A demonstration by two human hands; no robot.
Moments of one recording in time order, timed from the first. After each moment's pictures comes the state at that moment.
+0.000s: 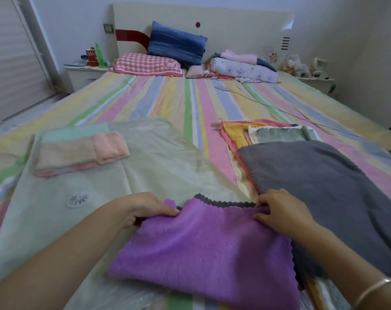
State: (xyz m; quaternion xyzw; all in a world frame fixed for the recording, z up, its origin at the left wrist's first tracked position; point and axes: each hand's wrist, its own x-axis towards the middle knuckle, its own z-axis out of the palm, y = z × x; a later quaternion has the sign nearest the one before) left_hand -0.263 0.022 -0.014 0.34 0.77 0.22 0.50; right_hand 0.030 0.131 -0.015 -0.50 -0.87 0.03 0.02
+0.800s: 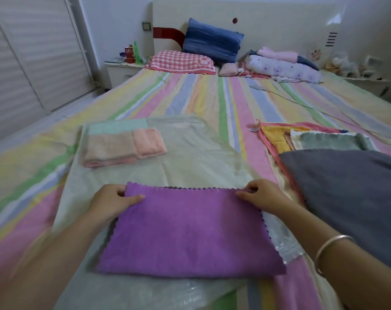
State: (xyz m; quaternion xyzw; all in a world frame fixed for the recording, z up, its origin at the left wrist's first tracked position) left_hand -0.407 -0.051 -0.069 0.30 0.83 0.42 0.23; right_hand -0.098 0.164 -0.036 -0.49 -0.83 0.26 0.08
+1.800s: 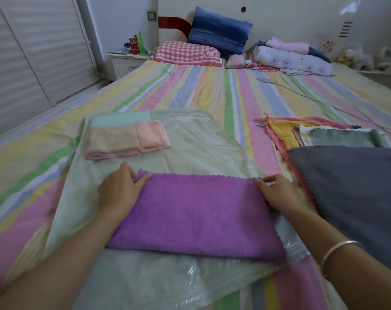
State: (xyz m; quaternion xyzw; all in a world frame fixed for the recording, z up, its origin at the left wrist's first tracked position) left_hand -0.395 -0.017 -0.077 0.33 0.91 0.25 -0.10; right_hand -0.091 0.180 -0.058 -0.56 -0.73 0.34 0.20
